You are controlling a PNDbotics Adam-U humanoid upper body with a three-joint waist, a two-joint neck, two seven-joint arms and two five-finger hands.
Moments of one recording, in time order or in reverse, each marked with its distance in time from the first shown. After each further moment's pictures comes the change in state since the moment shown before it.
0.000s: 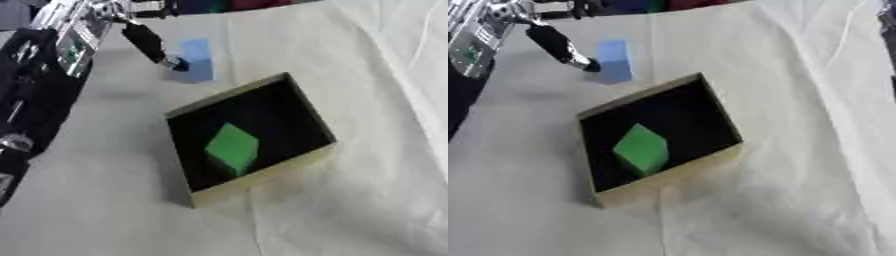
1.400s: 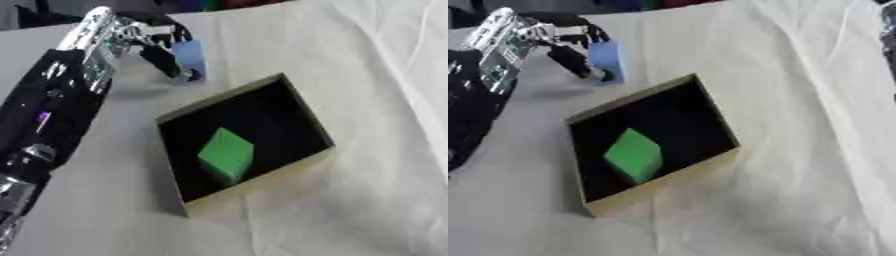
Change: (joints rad) left arm -0.004 -0.049 0.019 0.088 0.003 0.025 0.055; right arm 0.002 0.027 0.000 0.021 0.005 0.007 -0.020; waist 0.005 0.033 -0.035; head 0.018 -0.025
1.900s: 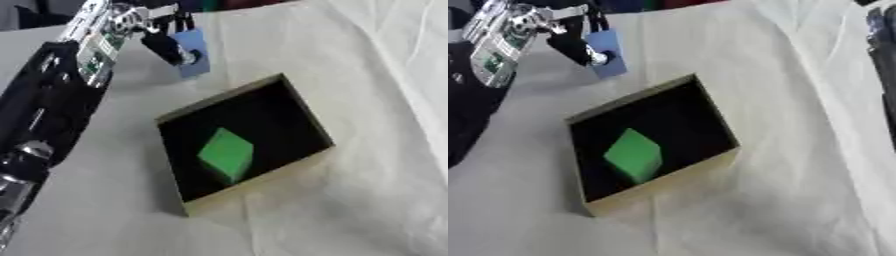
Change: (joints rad) left arm -0.004 0.020 -0.017 -0.096 -0.005 0.092 0.106; right arm 0.007 0.008 0.000 0.022 0.005 -0.006 -0.006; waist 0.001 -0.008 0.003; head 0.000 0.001
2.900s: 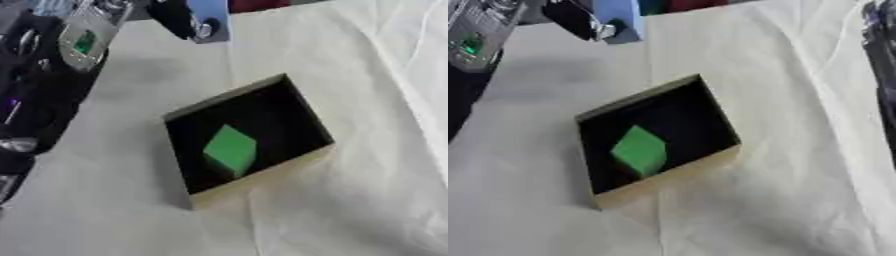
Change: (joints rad) left arm 0.013 0.044 -0.118 -0.367 0.123 0.007 -0.028; right arm 0.016 0.010 -0.009 0.002 0.017 -0.005 -0.004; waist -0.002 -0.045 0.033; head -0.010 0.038
